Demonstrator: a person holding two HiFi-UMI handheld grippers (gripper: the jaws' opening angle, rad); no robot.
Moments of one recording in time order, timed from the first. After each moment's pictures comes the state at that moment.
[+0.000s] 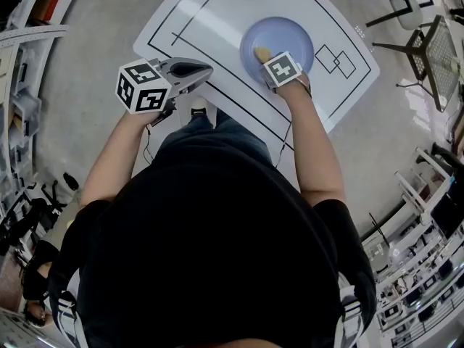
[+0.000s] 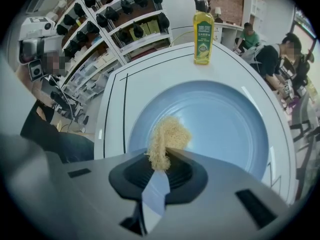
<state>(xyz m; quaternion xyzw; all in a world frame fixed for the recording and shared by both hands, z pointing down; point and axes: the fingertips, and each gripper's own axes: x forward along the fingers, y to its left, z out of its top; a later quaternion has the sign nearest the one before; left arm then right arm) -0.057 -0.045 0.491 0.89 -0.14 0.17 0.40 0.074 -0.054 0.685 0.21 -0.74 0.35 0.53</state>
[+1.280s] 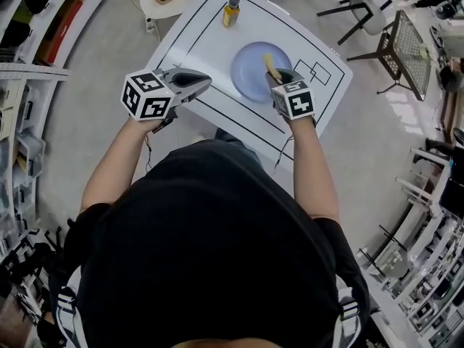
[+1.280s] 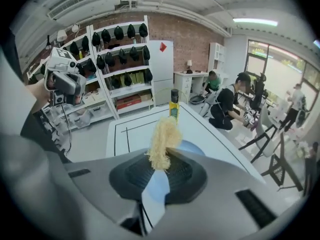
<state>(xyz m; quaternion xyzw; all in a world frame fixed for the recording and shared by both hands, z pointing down) -0.067 -0.038 0.406 0.94 -0.11 0.17 0.29 0.095 -0.073 0.500 0.42 -0.79 0.23 0.39</state>
